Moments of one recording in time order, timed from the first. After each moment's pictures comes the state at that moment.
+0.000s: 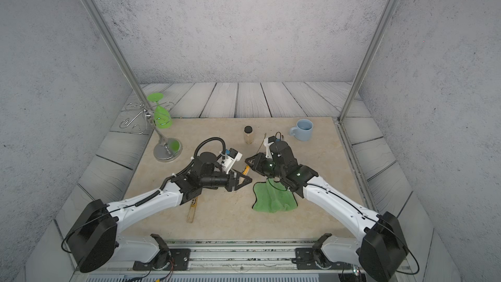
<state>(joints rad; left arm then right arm) -0.74 1.35 0.78 0.14 0.59 -0.52 0.68 1.24 0.96 -0.23 -0.29 0.97</state>
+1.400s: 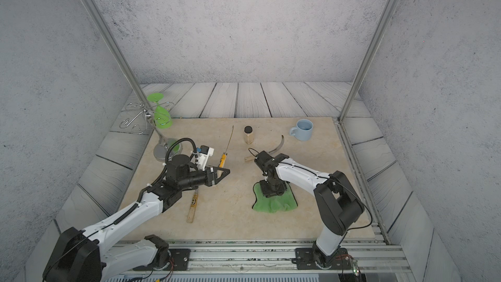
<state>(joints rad) -0.49 1.12 0.60 0.16 0.60 -0.60 0.67 1.68 1.15 -0.97 -0.06 0.37</state>
